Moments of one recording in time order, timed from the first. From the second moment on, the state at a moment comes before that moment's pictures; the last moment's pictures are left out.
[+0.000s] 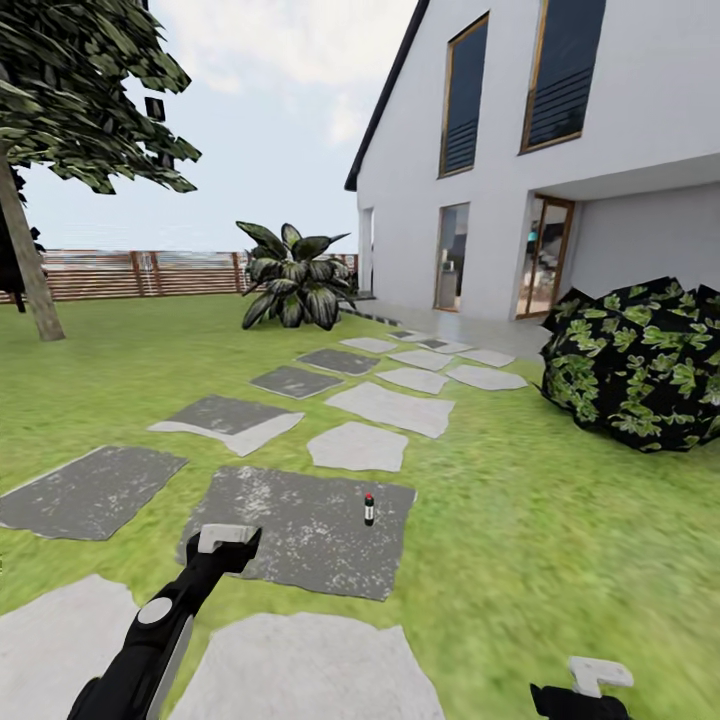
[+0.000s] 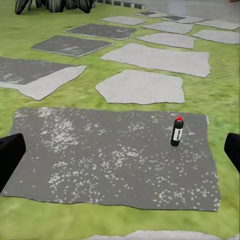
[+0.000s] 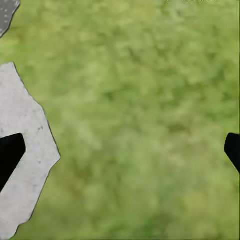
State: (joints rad) left arm -0.30 0.02 0.11 -1.11 -0.08 0.08 -0.19; right arm -0.01 -0.11 -0.15 -1.18 -0.06 0.50 0.00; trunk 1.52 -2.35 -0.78
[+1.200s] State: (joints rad) left arm -0.30 0.02 0.11 -1.11 -0.08 0.08 -0.19; right arm -0.01 -0.11 -0.15 -1.18 -0.06 0.50 0.00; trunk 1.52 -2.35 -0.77
